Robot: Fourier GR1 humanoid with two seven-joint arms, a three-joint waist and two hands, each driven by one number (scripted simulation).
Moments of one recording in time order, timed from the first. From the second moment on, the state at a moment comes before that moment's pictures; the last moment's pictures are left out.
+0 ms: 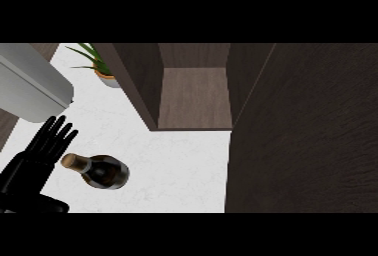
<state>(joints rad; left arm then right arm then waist) 0.05 0.15 0.33 -1.58 0.43 -0.54 0.13 -0.07 -0.18 -0.03 -2.42 -0.26 0.12 0.58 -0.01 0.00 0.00</state>
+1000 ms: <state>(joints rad) 0.01 0.15 0.29 -1.28 0.27 -0.63 -0.13 -0.09 -0.16 0.00 -2.42 -0.26 0.12 0.59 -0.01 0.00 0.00</state>
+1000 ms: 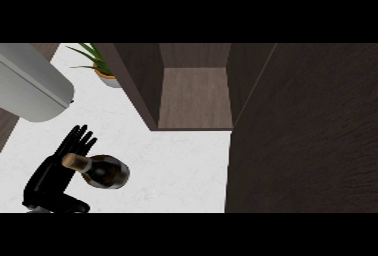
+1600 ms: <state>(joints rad) -0.02 0.14 0.26 -1.17 0.22 -0.62 -0.22 -0.09 -0.16 0.00 -2.42 -0.26 0.13 0.60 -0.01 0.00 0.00</state>
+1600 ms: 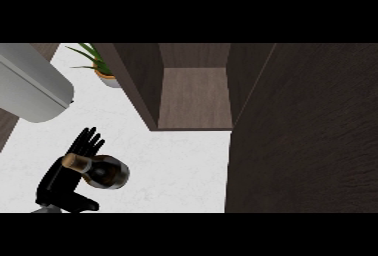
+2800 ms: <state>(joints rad) -0.11 0.13 0.17 -0.97 0.11 -0.66 -0.44 -0.12 -0.16 -0.01 -2.42 -0.24 0.11 0.62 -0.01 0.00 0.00</state>
